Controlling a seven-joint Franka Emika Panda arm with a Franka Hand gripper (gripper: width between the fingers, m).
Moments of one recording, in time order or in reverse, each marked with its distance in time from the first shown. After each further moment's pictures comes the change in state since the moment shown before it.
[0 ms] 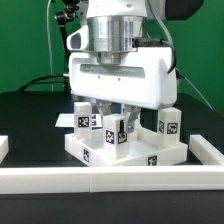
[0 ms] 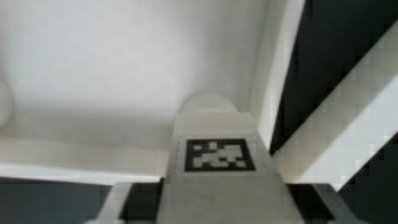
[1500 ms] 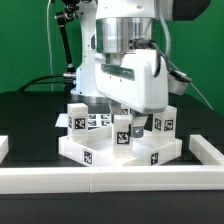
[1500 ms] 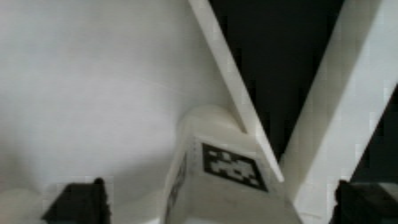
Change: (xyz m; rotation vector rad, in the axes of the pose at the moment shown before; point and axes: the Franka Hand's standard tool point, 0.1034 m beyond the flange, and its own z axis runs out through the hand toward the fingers) arm -0.013 -0.008 0.001 -0.006 -0.007 0.183
